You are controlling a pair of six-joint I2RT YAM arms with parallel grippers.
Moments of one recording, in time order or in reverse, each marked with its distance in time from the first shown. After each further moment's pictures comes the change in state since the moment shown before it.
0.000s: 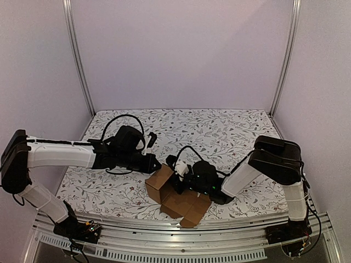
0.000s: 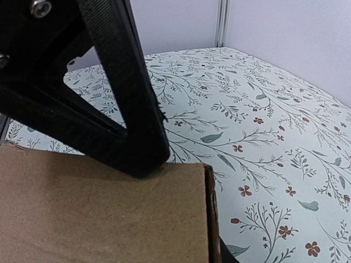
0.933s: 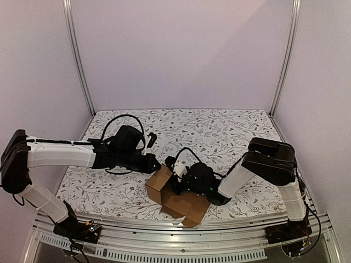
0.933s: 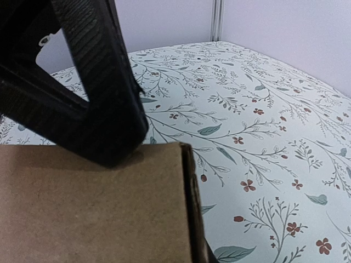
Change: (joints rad) left arm -0.001 0.000 0.010 -0.024 0.002 -0.007; right arm 0.000 0.069 0.035 0.028 0.014 0.022
